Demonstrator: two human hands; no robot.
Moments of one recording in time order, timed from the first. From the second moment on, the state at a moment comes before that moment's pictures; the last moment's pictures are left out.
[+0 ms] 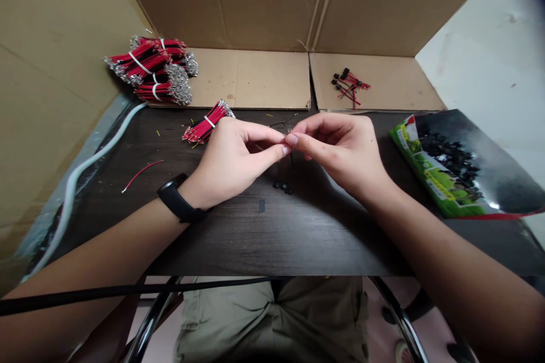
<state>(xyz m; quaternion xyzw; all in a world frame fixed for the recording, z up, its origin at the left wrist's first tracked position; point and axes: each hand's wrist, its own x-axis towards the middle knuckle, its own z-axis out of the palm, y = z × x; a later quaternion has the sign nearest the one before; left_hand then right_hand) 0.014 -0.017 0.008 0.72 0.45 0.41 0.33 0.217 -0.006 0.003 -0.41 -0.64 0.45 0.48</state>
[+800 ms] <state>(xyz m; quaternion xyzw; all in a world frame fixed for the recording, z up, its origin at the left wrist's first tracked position) 0.008 -0.016 0.012 0.74 0.43 0.43 0.29 0.222 -0.006 0.004 -0.39 -0.74 0.35 0.42</state>
